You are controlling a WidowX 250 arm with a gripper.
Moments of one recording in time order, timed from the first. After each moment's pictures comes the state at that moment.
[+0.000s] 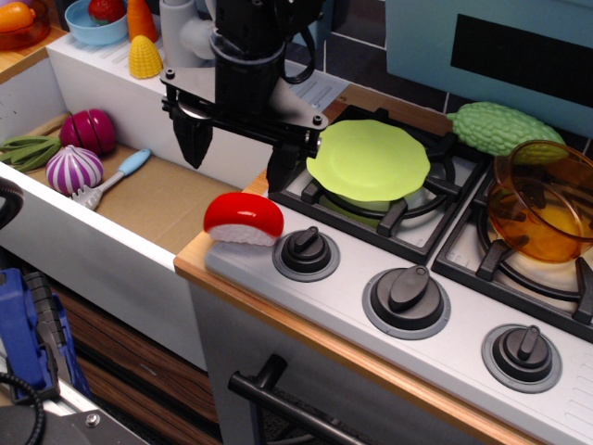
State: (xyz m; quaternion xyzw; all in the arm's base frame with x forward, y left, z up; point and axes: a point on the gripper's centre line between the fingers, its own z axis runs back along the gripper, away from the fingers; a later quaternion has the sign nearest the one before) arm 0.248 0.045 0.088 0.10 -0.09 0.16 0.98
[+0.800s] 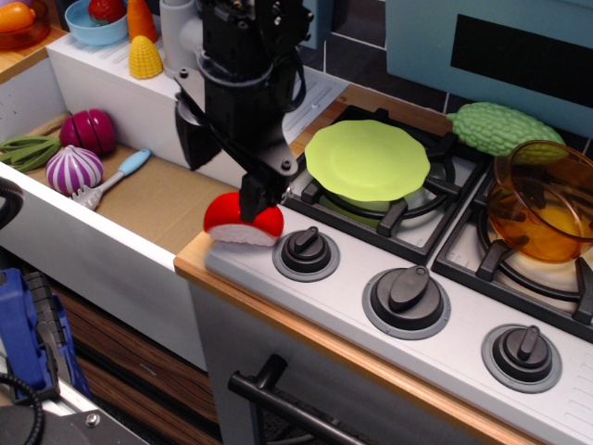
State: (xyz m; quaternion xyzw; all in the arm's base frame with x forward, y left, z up) arm 0.238 0.041 0.078 0.10 -0.07 -0.12 0.99
